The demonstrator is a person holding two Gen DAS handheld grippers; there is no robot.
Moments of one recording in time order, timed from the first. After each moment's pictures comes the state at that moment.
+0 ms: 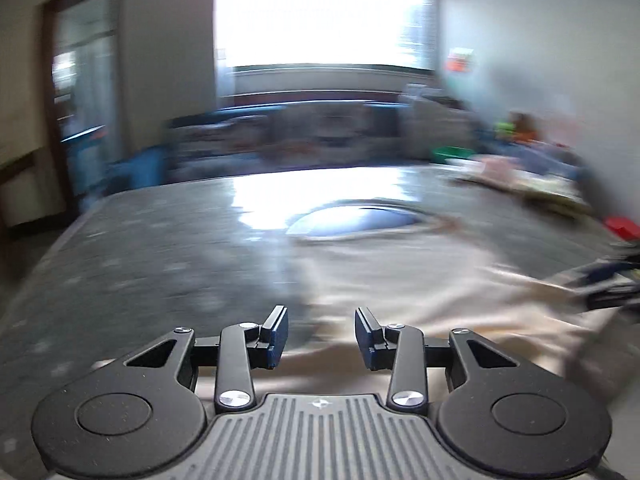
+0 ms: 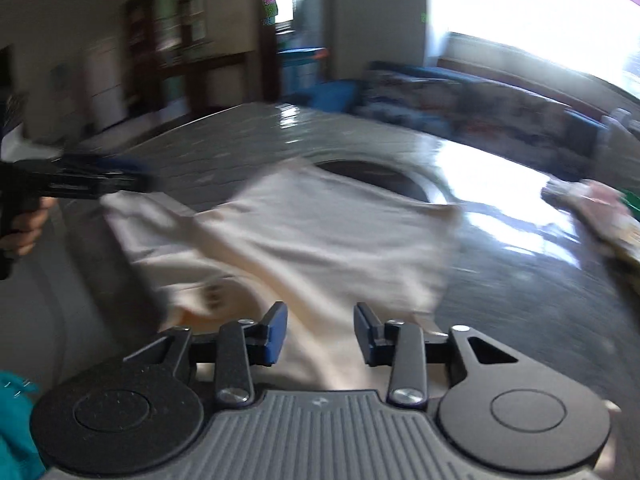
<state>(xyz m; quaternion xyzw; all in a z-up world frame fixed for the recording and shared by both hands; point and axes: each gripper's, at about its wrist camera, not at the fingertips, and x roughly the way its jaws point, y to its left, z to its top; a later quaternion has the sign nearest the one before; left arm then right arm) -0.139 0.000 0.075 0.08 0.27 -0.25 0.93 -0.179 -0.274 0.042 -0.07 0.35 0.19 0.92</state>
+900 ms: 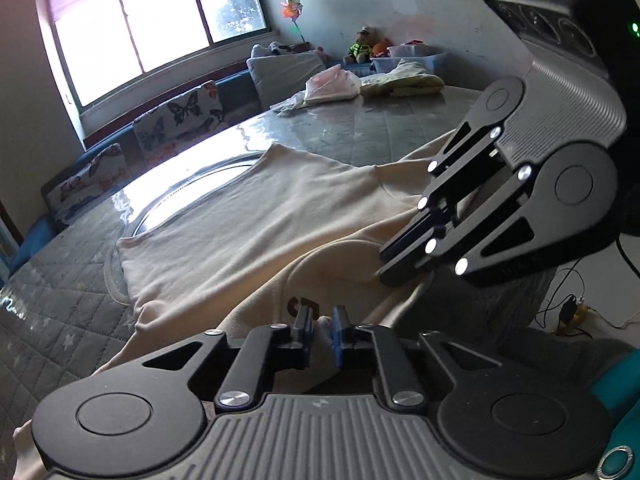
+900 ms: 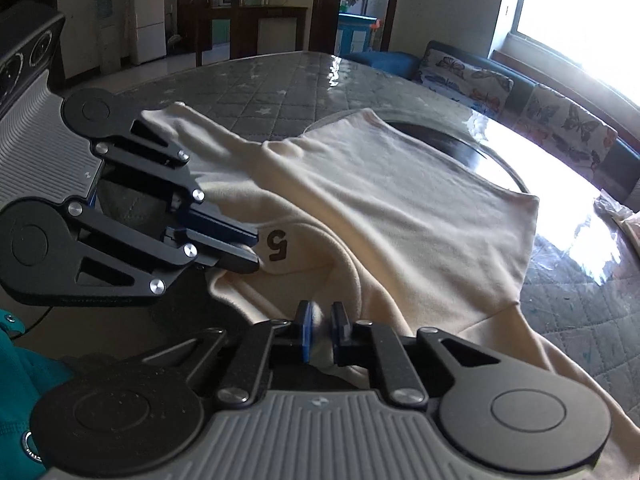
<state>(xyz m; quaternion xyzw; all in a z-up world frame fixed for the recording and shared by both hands) -0.179 -0.075 0.019 0.24 0.27 -0.36 0.86 -0.190 -0.221 0.003 -0.15 0.37 0.23 0.89</state>
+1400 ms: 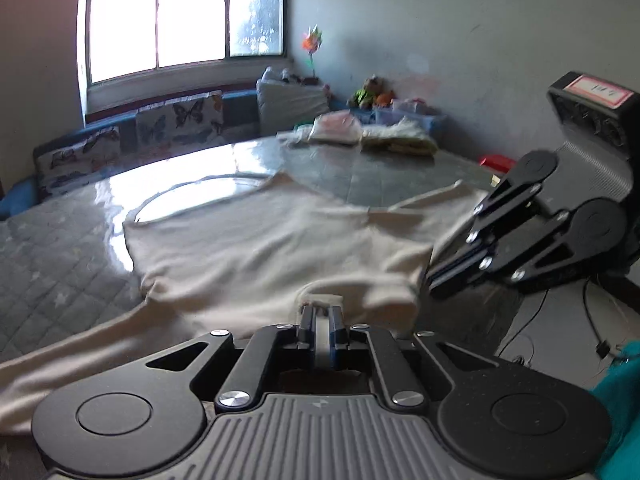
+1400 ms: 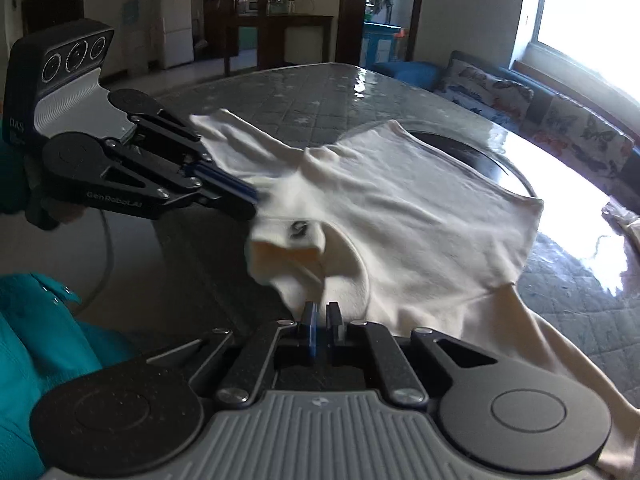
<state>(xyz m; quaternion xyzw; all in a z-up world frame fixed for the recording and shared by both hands) -0.190 -0.018 0.042 0.12 0.27 -0.40 0.87 -0.232 -0.234 0.027 -0.15 0.37 0.26 0.88</state>
